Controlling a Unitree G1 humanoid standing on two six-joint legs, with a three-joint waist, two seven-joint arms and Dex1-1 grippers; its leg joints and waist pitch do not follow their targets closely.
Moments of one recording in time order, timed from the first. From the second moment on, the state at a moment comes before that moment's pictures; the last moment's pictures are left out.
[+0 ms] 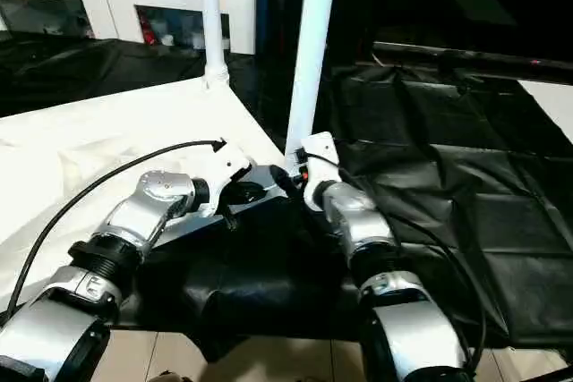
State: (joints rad) left arm -0.71 0.16 -0.22 0.72 0.11 0.21 -0.86; right arm -0.72 -0.08 -0.03 0.97 0.08 0.07 0.54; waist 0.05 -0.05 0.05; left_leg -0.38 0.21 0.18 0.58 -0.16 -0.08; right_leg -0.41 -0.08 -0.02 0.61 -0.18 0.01
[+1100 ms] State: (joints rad) left arm -0.59 0.37 -0.28 0.53 0.00 0.14 -1.32; right arm -0.54 -0.29 0.15 0.63 0.13 0.15 1.24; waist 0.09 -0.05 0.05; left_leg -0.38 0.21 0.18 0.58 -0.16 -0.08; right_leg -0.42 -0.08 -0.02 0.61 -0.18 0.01
